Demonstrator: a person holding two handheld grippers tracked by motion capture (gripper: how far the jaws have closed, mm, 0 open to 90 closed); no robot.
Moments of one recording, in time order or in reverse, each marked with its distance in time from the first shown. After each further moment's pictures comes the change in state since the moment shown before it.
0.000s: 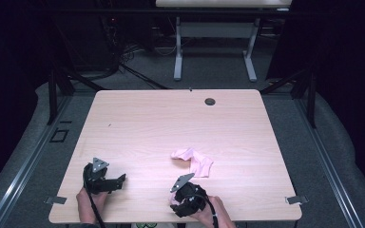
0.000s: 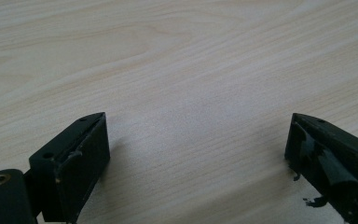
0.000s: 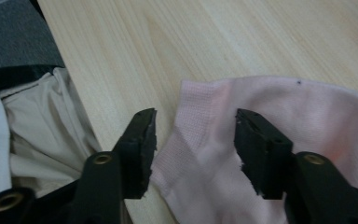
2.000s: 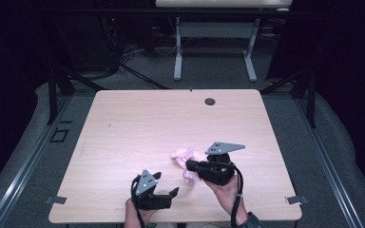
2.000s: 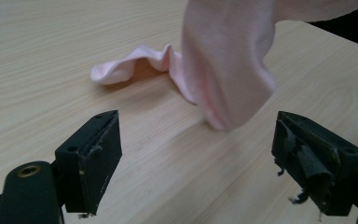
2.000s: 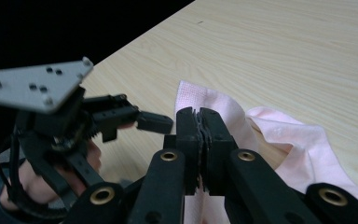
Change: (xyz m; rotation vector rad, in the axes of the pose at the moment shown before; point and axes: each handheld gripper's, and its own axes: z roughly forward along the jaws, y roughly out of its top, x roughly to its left) left arm -0.170 0.029 -0.014 -0.260 -0.348 0.123; right arm -0.058 0.007 -0.104 -0.492 0.030 0.285
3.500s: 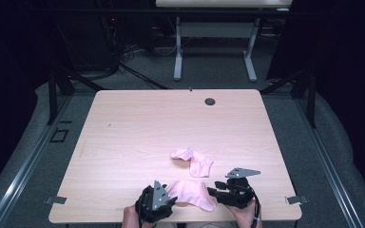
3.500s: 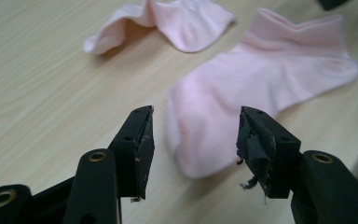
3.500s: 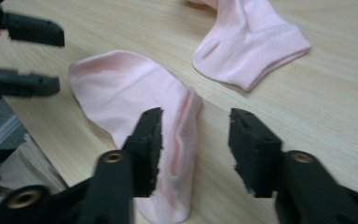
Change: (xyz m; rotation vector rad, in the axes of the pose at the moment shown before) left arm -0.024 0.004 -0.018 0.222 0.095 0.223; right arm -0.037 -0.099 -0.015 0.158 -0.157 0.123
